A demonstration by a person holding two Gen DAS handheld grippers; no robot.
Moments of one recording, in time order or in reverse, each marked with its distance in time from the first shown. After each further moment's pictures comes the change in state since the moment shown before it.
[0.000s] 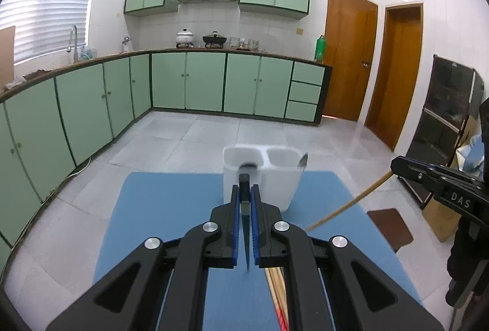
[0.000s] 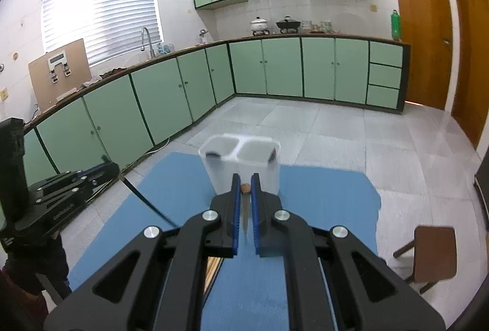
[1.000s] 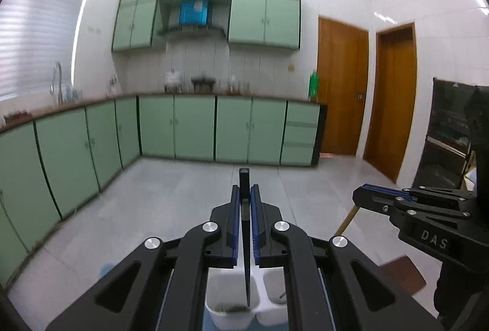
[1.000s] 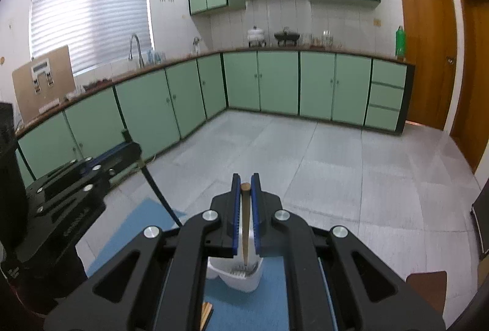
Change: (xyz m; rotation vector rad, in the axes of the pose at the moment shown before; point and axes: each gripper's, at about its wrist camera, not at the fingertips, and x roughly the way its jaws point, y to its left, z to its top) left arm 0.115 -0.025 0.116 0.042 -0.164 -0.029; right arm 0.114 -0.026 0.125 -0.032 -0.016 -0.049
